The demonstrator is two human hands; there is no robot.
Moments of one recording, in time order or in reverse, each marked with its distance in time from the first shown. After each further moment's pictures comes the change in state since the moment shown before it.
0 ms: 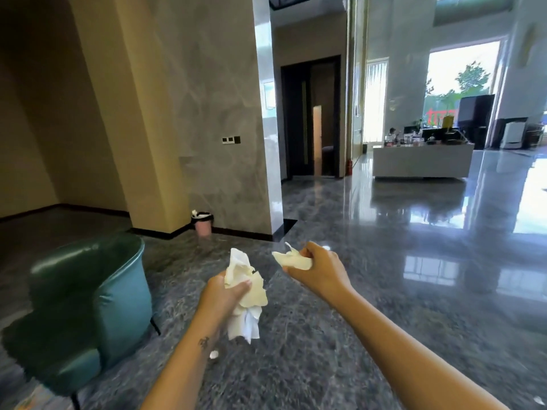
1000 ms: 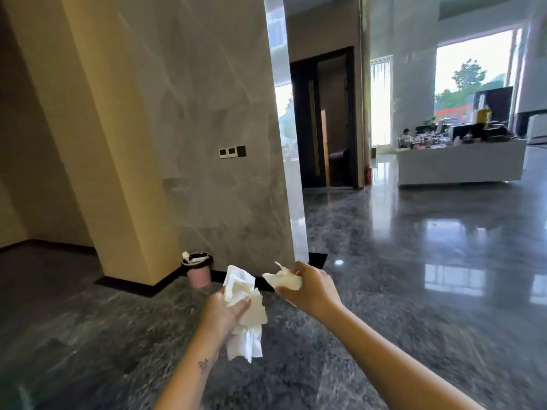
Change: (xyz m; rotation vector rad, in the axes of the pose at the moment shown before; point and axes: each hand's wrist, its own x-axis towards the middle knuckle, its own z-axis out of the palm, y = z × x) left_hand 0.978 -0.099 -0.011 0.036 0.016 0.013; right_hand 0.888 0.137 0.412 -0.038 -0.047 0.024
